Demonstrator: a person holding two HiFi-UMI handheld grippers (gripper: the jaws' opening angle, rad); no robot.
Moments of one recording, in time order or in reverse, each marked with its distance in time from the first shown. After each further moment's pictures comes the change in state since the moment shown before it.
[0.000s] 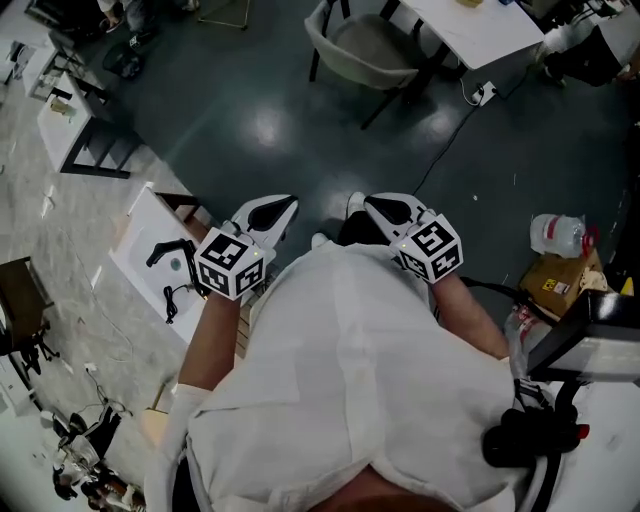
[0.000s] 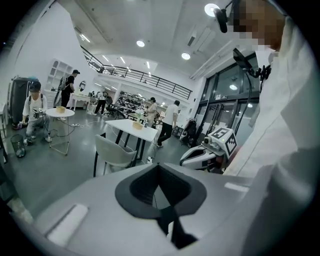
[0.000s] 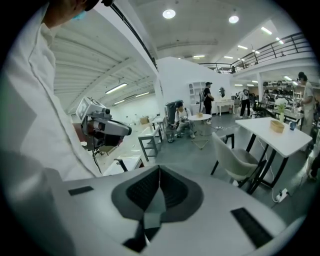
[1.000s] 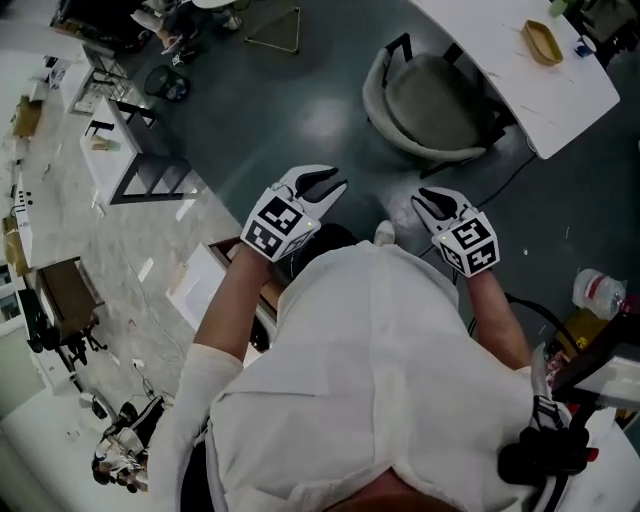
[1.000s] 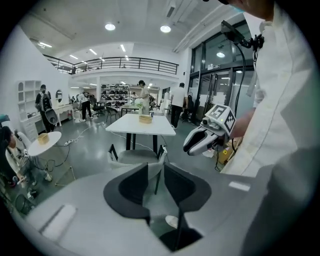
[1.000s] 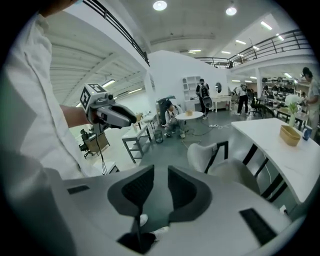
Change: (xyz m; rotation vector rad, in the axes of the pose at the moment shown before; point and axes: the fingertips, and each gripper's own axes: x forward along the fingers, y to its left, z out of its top) left arm 0.167 0.256 0.144 0.307 0.235 -0.019; right arm 0.159 -0.254 0.113 0.019 0.047 -0.033
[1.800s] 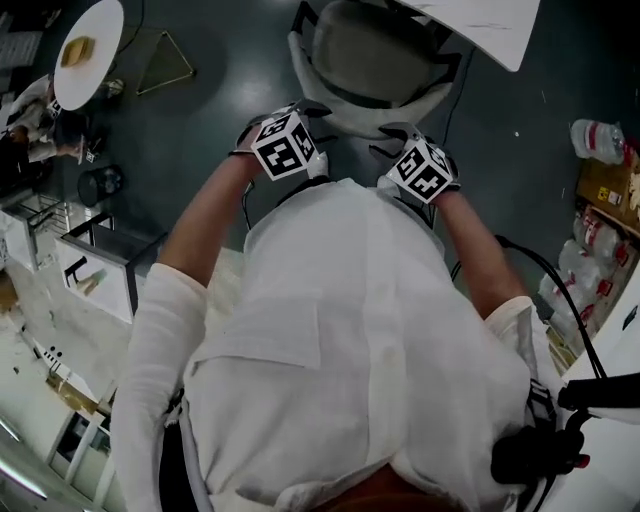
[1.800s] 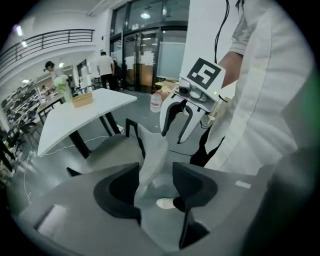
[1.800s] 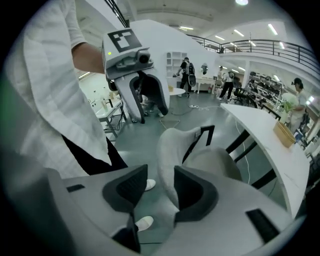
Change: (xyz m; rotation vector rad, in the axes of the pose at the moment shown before) left arm 0.190 0.127 -0.021 0.665 0.413 -0.662; right arm 0.143 -0.120 -0.009 0.035 0.298 -0.237
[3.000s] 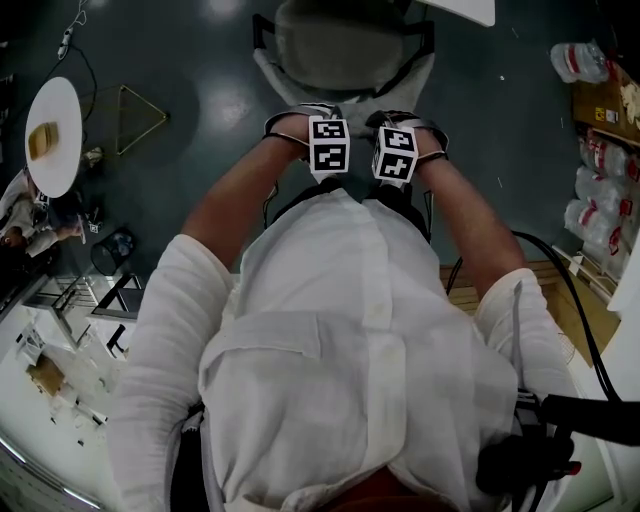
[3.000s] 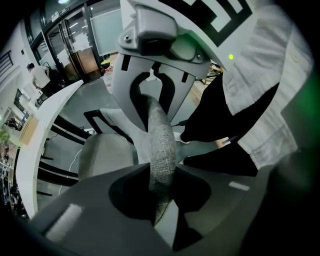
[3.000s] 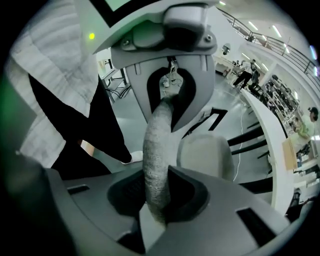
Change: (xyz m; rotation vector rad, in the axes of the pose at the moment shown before) left arm 0.111 0.014 -0.050 0.594 0.327 -0.194; right arm 0.082 -0.013 -0.039 -0.176 0.357 -0.029
